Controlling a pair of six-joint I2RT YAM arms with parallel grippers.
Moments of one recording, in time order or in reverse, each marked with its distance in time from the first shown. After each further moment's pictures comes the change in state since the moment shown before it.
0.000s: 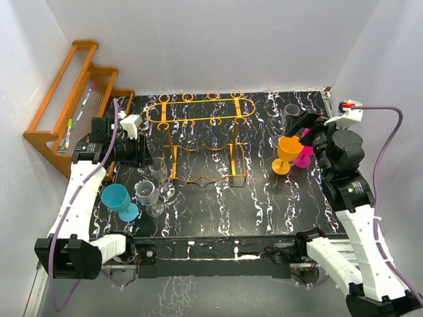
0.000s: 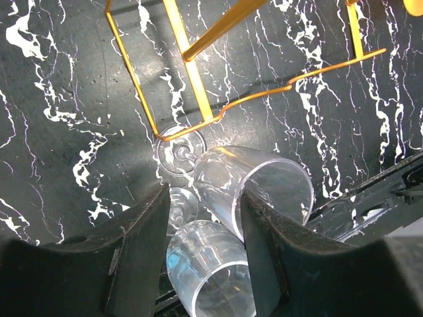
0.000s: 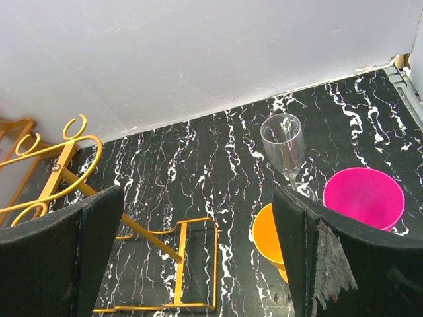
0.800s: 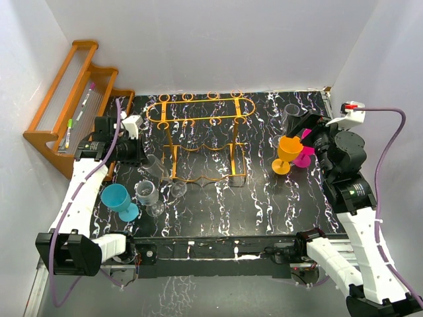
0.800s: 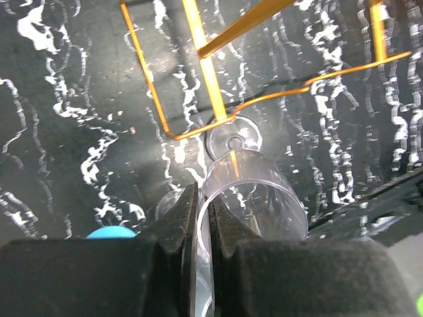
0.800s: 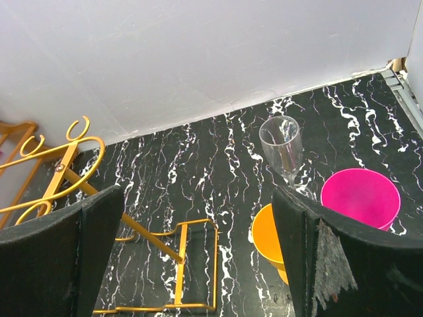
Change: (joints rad) left arm -0.005 0.026 -0.016 0.034 -0.050 -0.019; right arm 0.000 -0.017 0.001 -0.005 0.007 0.000
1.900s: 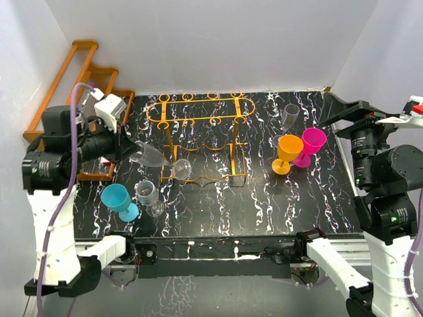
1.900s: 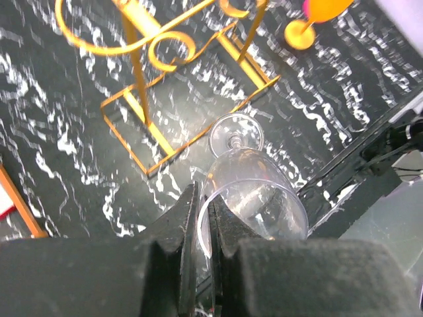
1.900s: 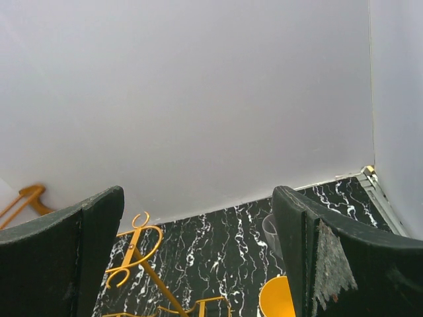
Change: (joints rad) left arm -0.006 -0.095 0.571 -0.388 0.179 0.183; right arm 0.000 -0.013 0.368 -0.085 0.084 -0.068
